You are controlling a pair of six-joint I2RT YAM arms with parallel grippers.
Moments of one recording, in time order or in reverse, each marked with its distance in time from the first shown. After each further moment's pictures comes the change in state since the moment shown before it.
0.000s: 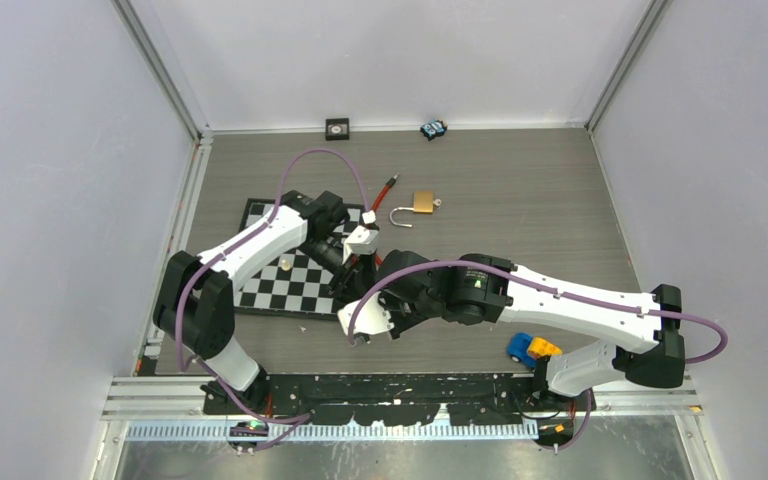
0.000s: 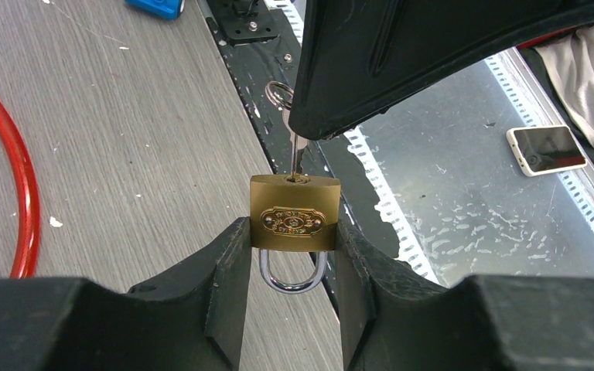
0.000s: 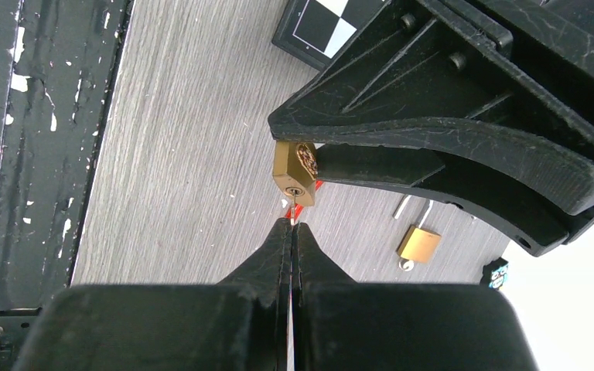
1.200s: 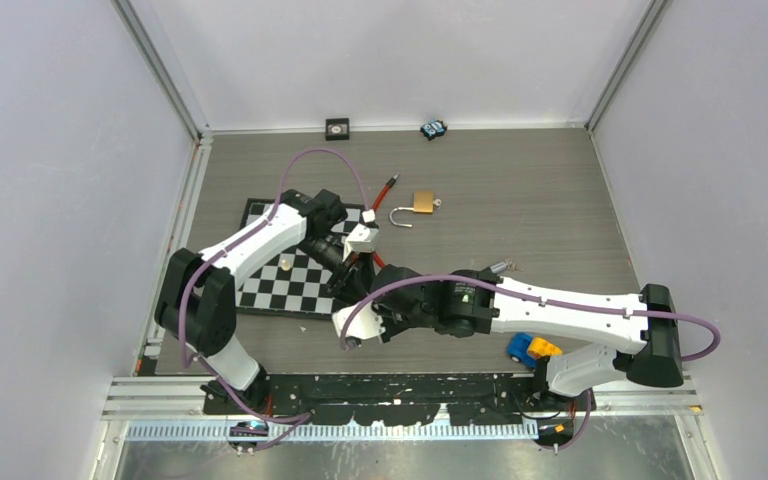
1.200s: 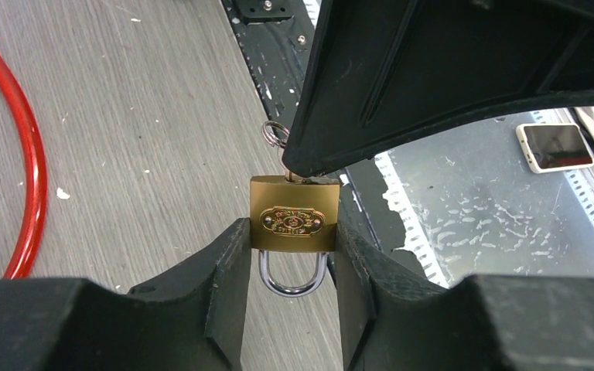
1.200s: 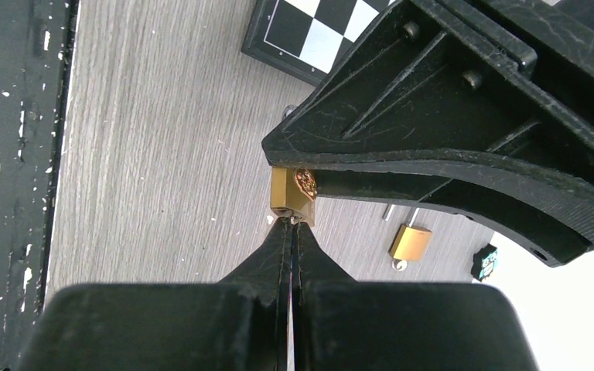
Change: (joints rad) left arm 0.014 0.013 0.000 0.013 -0.032 -0.032; right arm 0.019 0.000 -0.137 0.192 0.097 0.027
